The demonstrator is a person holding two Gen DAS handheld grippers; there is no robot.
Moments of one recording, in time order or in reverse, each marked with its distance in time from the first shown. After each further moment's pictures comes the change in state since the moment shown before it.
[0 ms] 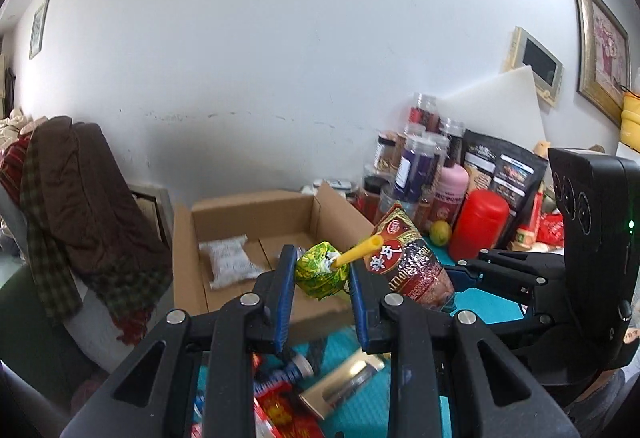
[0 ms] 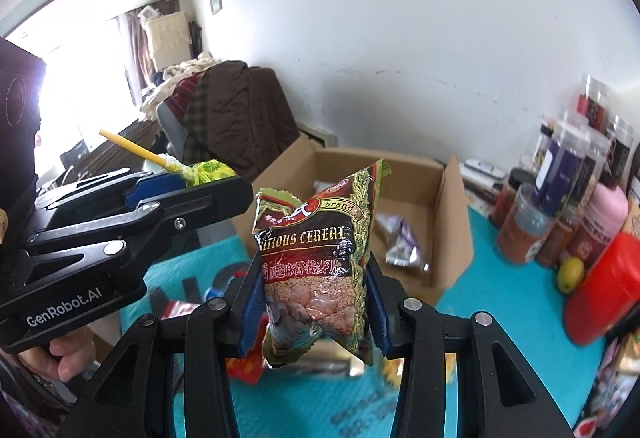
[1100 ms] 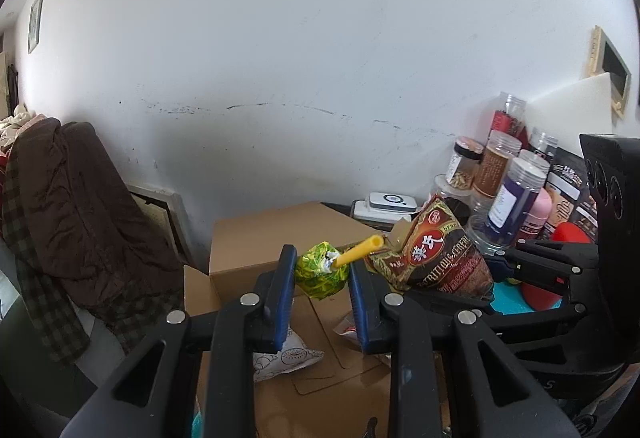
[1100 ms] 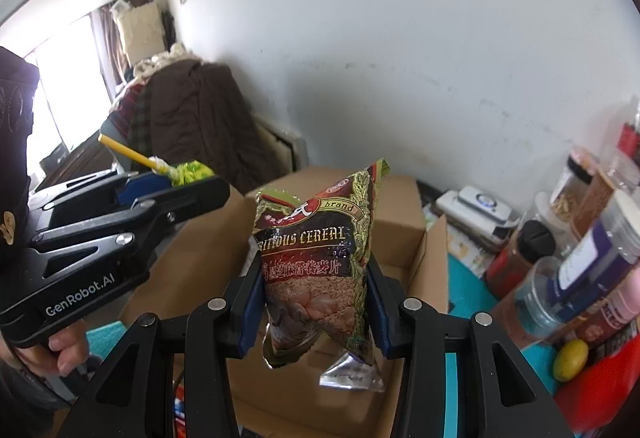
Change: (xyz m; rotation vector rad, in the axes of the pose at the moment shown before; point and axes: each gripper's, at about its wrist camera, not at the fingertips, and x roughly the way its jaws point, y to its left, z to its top) left arm 0.152 0.069 0.072 -0.012 0.101 0.090; right arm 0.120 -0.070 0.089 0.037 0.102 -0.029
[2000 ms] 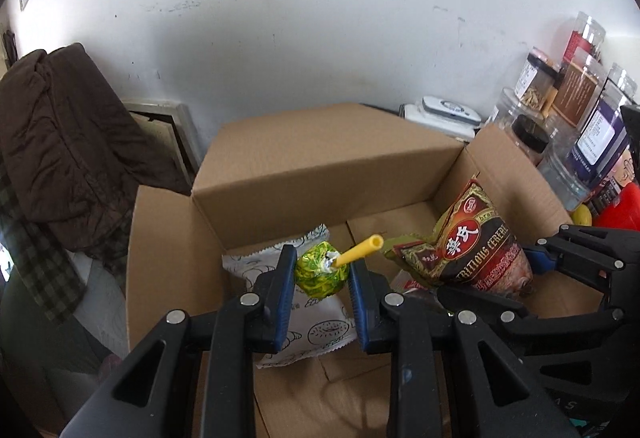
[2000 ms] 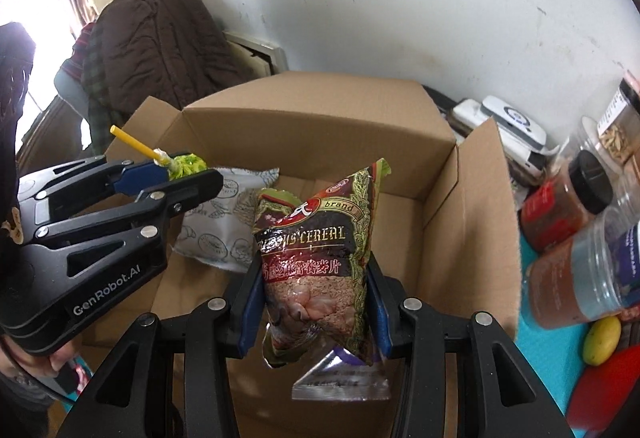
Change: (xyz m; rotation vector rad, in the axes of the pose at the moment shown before) left arm 0.107 0.026 -0.043 -0.036 0.323 0.085; right arm 0.097 -0.021 -0.021 0.056 0.298 -0.022
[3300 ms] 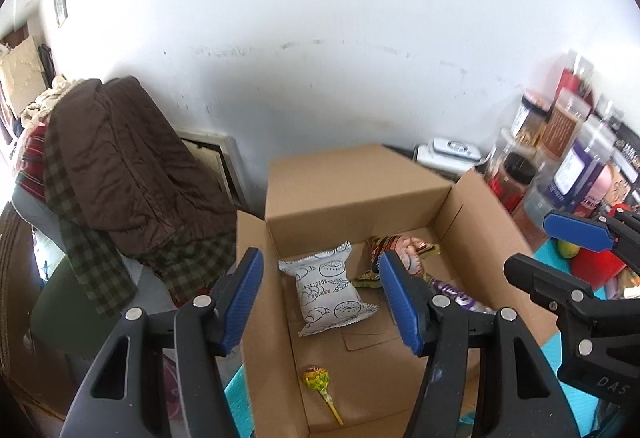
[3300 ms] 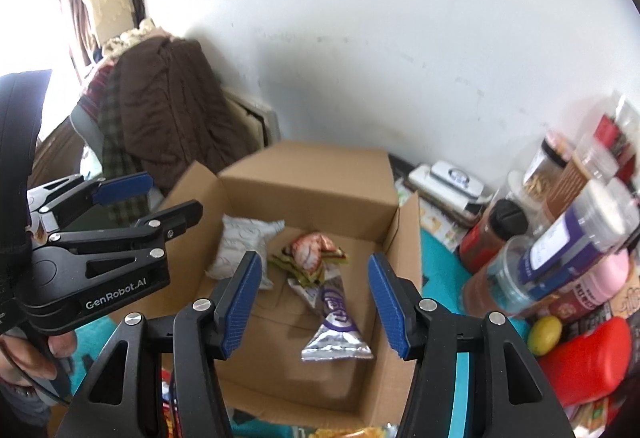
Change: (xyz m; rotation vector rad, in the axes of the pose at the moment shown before) left arm -0.107 -0.002 0.008 -0.021 -0.114 0.120; right arm -0.117 0.023 -0.003 -0.019 -0.210 -0.091
